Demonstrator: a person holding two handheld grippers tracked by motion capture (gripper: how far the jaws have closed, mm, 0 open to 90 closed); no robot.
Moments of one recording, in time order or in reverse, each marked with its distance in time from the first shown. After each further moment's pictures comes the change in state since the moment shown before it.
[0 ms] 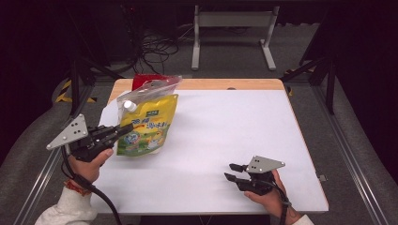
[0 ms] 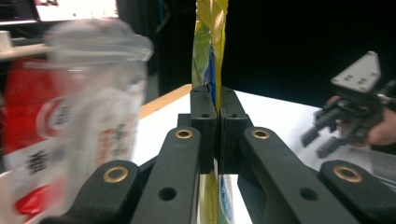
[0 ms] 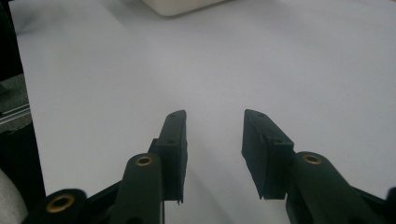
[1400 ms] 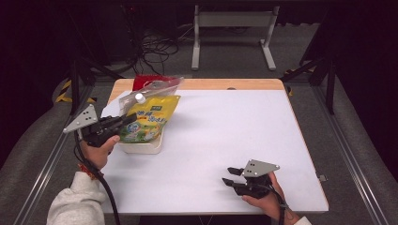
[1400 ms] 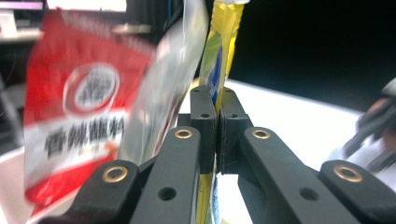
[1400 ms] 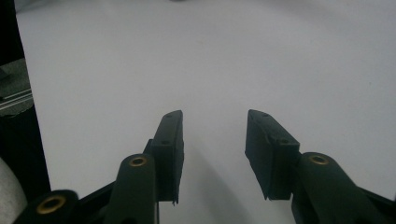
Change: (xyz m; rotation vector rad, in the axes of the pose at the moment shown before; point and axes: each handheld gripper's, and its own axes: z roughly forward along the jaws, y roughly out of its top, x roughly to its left) left arm 0.043 -0.039 0.038 0.060 0.022 -0.043; right arm 0.008 -0.005 0.008 0.044 0.013 -0.024
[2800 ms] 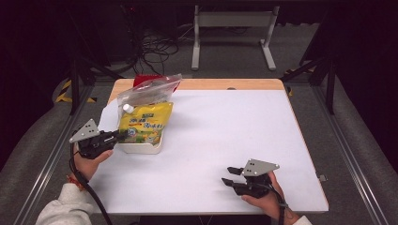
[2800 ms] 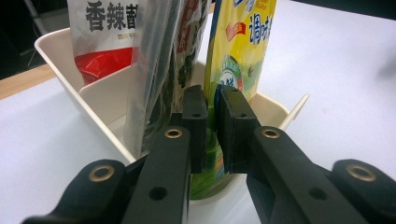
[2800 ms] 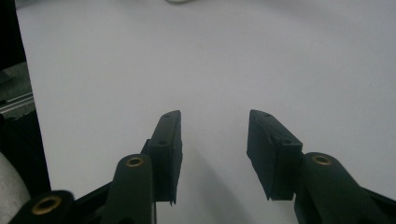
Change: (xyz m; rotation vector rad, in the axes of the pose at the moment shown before) left arm 0.010 -0.041 -0.027 0.236 0.108 0.000; right arm -0.002 0.001 0.000 -0.011 0.002 0.010
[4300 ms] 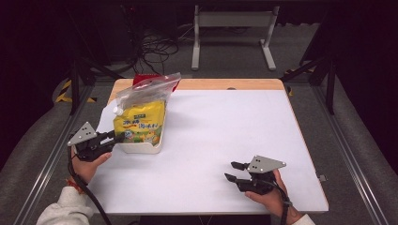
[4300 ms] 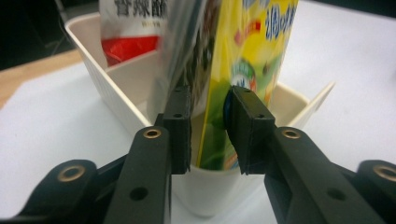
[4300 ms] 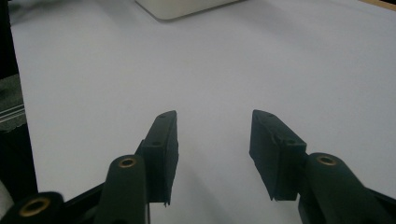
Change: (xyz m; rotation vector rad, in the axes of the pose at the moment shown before) left arm 0.000 -0.011 -0.006 -0.025 0.079 -0.045; right arm -0.008 0.004 -0.009 -0.047 -0.024 0.001
